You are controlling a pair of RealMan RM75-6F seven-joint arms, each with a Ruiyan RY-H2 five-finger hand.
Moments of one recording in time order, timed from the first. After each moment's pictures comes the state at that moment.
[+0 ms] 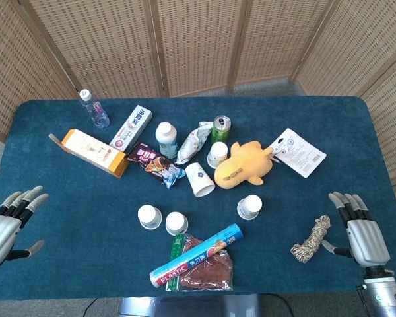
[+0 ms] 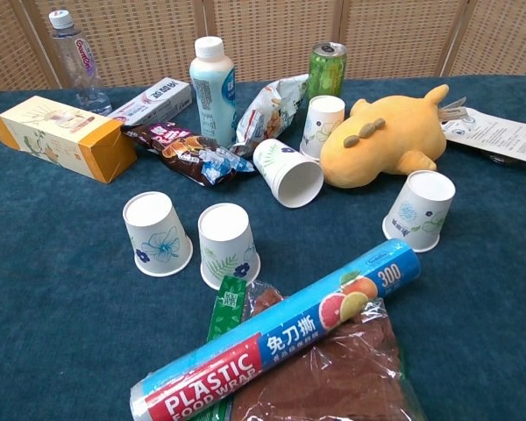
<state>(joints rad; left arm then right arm) -0.22 -0.84 0.17 -1.83 1.62 1.42 -0.09 0.11 -1.16 0.03 -1.60 -1.55 1.43 0.08</state>
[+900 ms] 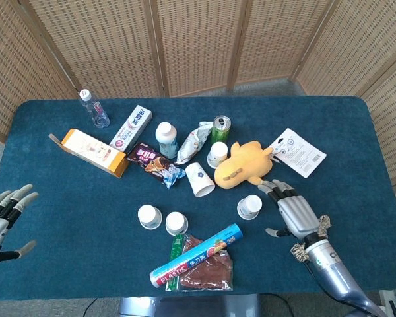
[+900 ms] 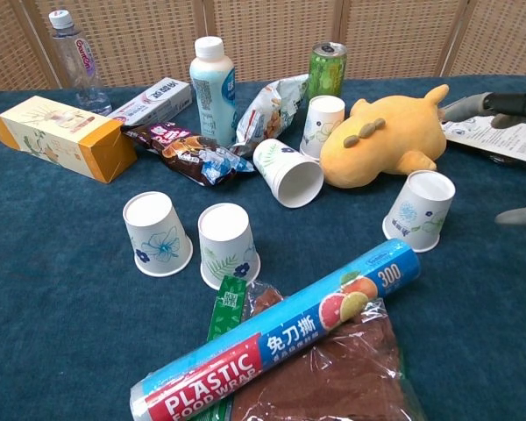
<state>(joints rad) -0.18 -0.78 0.13 -1.83 1.67 1.42 -0.20 0.41 -1.23 0.13 -1.82 -1.36 1.05 -0.17</state>
